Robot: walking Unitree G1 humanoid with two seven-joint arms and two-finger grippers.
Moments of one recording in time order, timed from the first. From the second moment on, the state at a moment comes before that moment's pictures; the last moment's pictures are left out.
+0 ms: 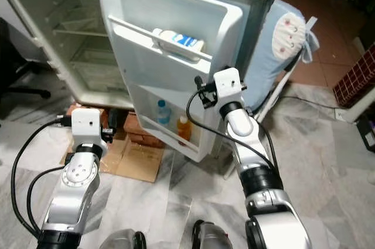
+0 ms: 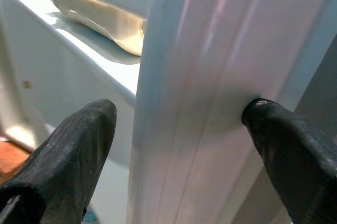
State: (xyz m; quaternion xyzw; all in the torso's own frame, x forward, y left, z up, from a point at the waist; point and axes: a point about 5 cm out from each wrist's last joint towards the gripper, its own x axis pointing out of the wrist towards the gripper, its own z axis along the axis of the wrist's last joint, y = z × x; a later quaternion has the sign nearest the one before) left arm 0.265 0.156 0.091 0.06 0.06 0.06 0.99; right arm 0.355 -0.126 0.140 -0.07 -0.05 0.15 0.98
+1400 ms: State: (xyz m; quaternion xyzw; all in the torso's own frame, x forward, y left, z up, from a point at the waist) left arm 0.257 0.184 0.081 0.02 0.11 0.12 0.99; right arm 0.336 -0.203 0.078 -0.27 0.17 0.20 0.93
